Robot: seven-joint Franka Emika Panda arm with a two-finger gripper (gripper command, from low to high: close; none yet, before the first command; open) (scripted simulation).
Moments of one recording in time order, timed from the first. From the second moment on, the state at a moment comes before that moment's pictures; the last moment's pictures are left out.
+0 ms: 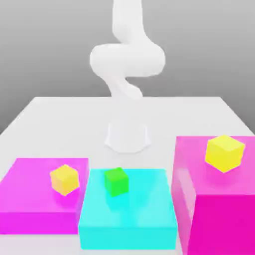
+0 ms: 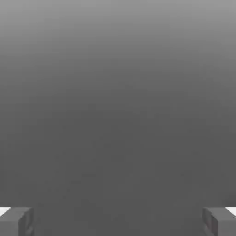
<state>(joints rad) 0.06 -0.73 0.01 -2.33 -0.02 2.34 0.70</state>
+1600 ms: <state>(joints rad) 0.83 0.32 0.10 -2.62 -0.16 2.94 -0.70</state>
